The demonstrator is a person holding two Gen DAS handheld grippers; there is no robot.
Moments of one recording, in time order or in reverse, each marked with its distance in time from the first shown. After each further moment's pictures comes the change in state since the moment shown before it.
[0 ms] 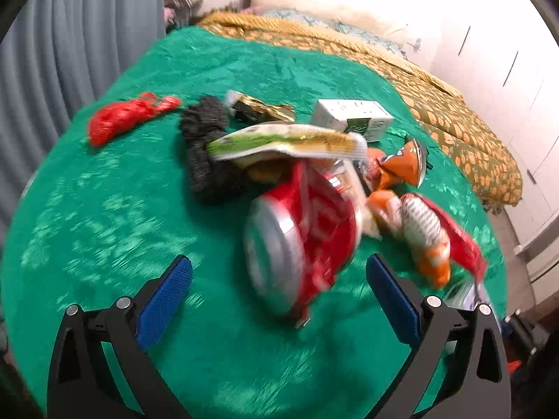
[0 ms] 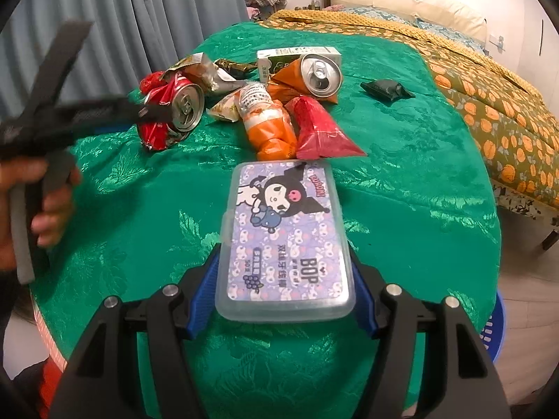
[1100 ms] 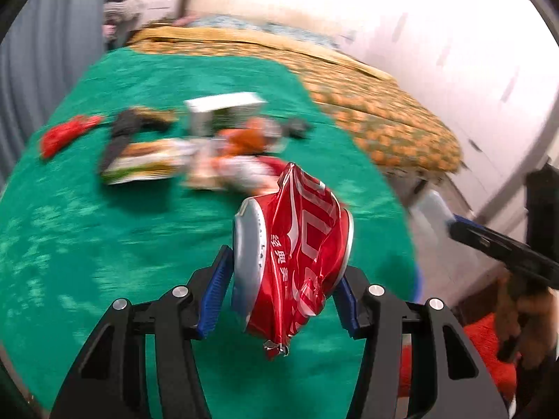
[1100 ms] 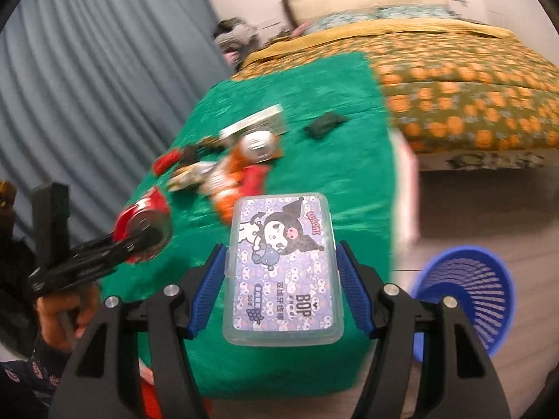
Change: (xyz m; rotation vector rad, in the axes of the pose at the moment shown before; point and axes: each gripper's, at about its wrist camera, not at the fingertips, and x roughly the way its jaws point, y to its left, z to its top) left arm -0.079 -0.107 -0.060 0.152 -0.015 -0.234; right arm -0.109 -0.132 -0.007 0.292 -0.131 0.114
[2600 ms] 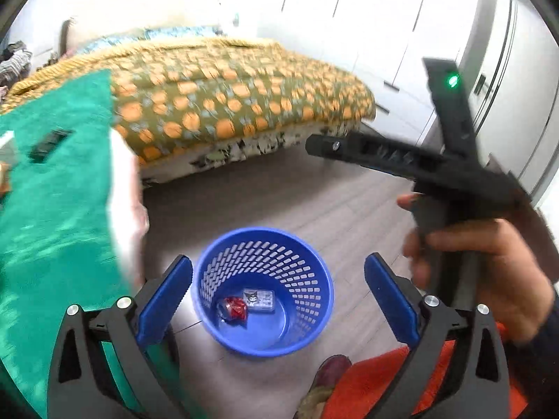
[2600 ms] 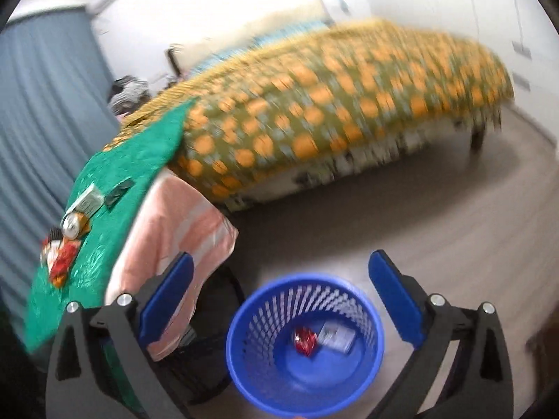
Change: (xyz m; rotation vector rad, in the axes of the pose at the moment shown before) left arm 0.133 -0.260 -0.039 0.294 0.000 -0.206; right arm -0.041 -0.213 -0.008 0.128 -0.199 -0.302
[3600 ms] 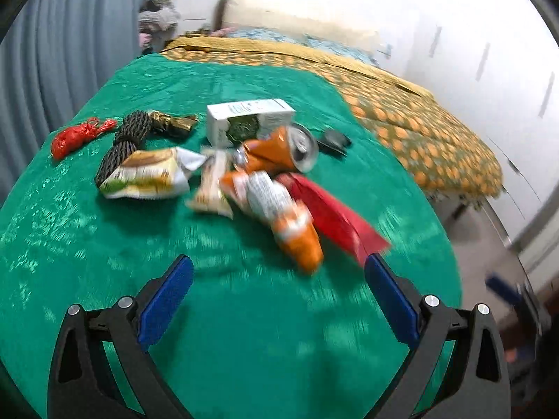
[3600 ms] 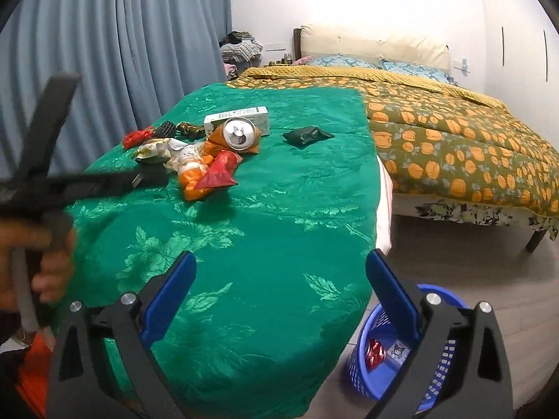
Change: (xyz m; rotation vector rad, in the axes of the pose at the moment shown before) left arm -0.126 0.247 -0.025 -0.378 -0.065 0.441; right arm -0.002 0.246 -0.083 -0.355 0.026 0.200
